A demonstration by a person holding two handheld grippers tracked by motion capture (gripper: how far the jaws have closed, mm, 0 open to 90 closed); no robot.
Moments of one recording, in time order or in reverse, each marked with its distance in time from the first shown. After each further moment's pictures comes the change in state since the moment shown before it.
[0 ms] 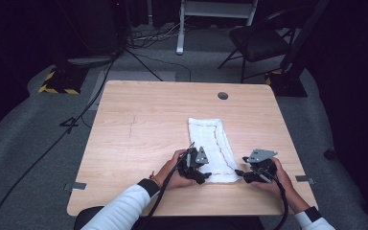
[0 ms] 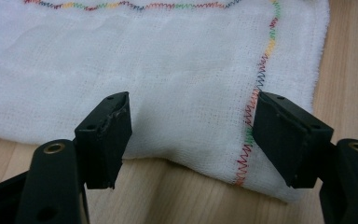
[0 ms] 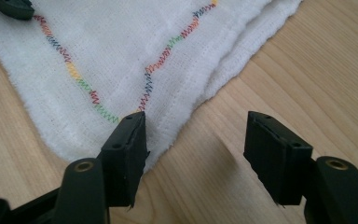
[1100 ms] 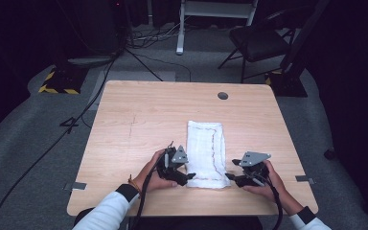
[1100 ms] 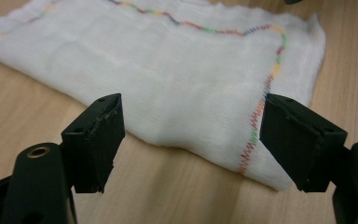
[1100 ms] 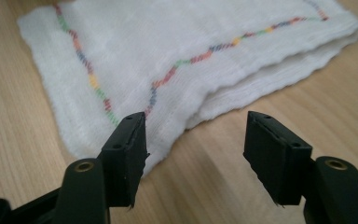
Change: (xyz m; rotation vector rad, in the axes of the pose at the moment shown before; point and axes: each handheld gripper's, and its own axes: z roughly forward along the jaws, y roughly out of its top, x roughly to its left) left arm 0.018 -0.029 -0.059 -0.076 0.015 -0.066; right arm 0.026 0.023 -0.004 -0.077 0.075 -0.023
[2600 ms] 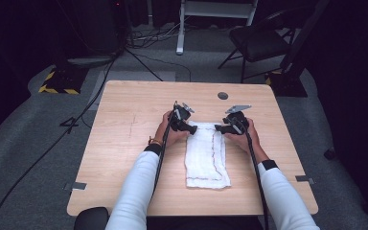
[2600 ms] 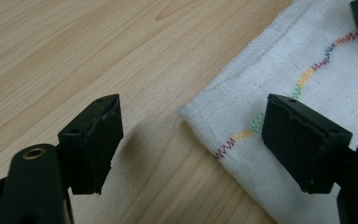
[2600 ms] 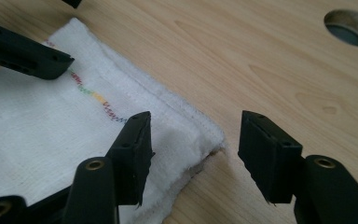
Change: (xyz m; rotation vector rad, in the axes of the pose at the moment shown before) left arm 0.140 0.051 0.096 0.102 0.235 -0.257; right arm -0.133 0.067 0.105 0.007 -0.136 0.255
